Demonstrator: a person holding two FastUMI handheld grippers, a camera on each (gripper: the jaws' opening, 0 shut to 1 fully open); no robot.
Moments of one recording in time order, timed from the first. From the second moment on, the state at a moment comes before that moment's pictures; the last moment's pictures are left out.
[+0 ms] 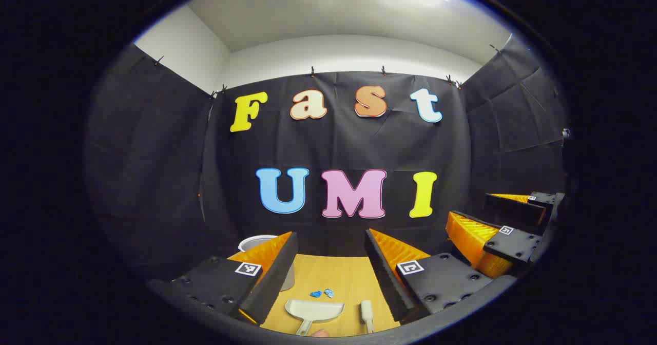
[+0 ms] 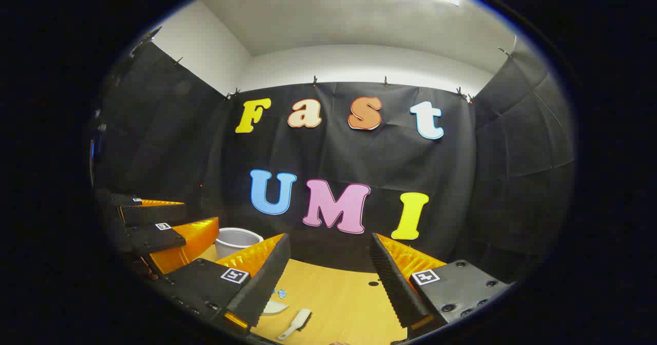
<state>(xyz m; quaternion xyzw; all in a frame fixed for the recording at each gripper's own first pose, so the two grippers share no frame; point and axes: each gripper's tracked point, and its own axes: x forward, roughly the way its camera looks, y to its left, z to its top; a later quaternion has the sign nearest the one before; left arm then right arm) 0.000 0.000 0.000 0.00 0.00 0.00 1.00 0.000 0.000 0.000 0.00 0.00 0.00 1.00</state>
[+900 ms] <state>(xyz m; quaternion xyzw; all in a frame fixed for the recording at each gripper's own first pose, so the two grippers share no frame) 0.023 0.015 -0.008 -0.03 0.01 -0.02 1.00 0.016 0.013 -0.012 0.01 0.02 -0.06 1.00</state>
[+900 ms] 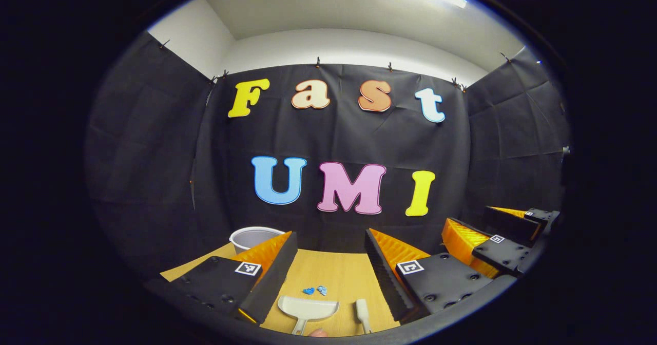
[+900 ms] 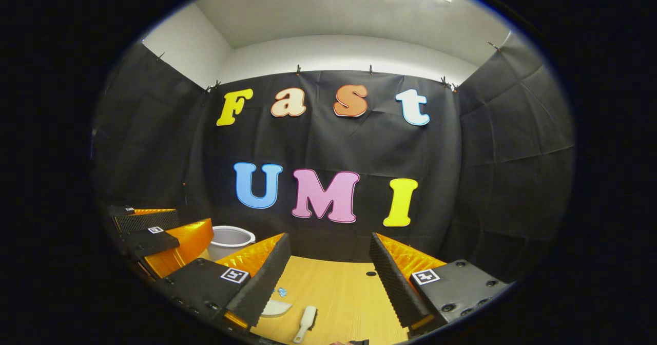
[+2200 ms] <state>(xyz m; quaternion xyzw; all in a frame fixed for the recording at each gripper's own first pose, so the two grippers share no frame) 0.060 0.035 -0.038 0.00 0.03 -0.03 1.00 0.052 0.034 -0.047 0.00 0.05 -0.06 1.00</state>
